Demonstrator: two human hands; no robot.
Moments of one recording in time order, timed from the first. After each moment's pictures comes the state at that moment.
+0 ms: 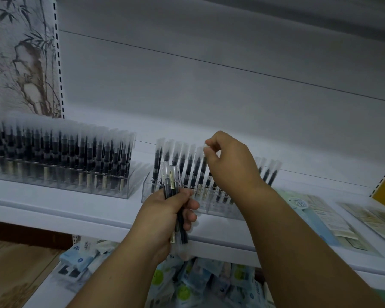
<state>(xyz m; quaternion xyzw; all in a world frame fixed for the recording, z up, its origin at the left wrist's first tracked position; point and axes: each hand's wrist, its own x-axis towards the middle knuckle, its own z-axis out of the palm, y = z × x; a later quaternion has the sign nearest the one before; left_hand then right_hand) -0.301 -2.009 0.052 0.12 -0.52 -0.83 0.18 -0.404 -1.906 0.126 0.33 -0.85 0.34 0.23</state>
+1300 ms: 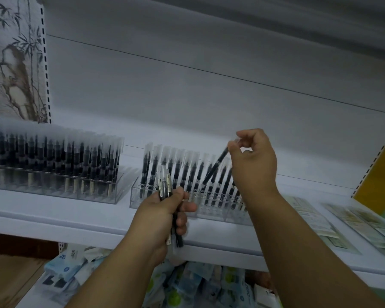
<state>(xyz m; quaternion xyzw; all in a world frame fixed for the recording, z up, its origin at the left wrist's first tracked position) -0.309 -1.998 0.054 0.11 -0.49 -0.85 0.15 -0.406 -1.865 0.135 0.20 -0.74 0.58 0.28</state>
